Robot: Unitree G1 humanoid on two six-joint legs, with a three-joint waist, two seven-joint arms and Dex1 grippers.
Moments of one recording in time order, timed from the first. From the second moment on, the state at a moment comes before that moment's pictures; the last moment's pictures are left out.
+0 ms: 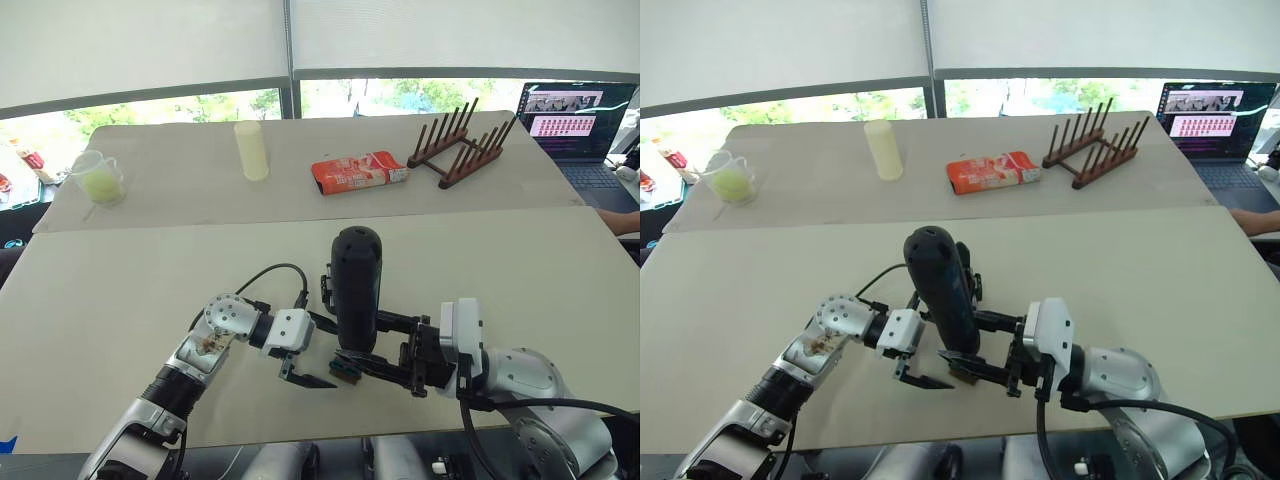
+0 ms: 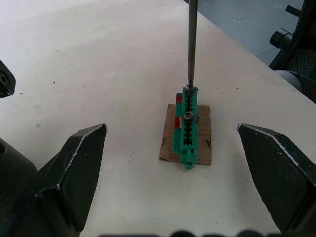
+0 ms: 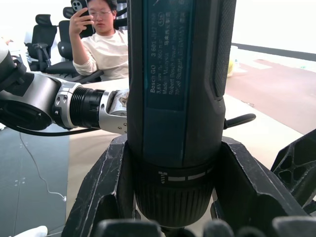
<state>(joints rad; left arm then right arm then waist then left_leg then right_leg) -0.42 0.47 -0.38 0.17 -0.16 -0.17 -1.40 0.06 -0.57 0.10 -0.73 0.58 0.31 0.82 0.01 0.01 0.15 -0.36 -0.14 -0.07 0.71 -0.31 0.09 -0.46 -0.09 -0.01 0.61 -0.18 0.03</state>
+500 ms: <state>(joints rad) -0.42 0.46 -0.38 0.19 -0.16 -0.18 -1.40 0.05 -0.57 0.11 -0.74 0.61 0.34 0.80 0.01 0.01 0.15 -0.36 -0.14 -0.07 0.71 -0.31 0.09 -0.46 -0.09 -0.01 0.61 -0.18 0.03</state>
